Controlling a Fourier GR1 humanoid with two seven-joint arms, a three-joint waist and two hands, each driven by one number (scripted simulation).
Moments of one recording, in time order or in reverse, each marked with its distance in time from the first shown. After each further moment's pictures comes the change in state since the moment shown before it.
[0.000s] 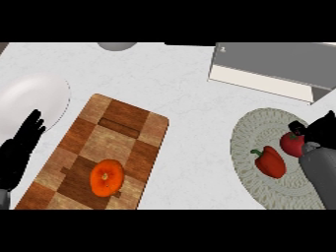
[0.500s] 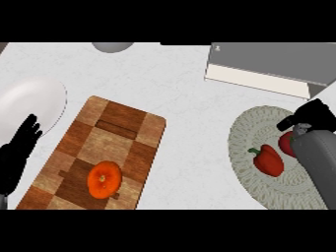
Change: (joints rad) left arm 0.028 -0.006 0.021 0.012 0.005 -0.008 -0.022; right arm -0.111 -0.006 0.072 -0.066 0.001 0.334 0.156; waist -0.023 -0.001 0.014
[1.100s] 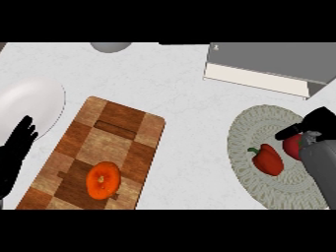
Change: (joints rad) left arm 0.017 0.002 0.028 0.000 0.001 -0.022 -0.011; right arm 0.090 -0.010 -0.049 -0.125 0.020 0.157 0.005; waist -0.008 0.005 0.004
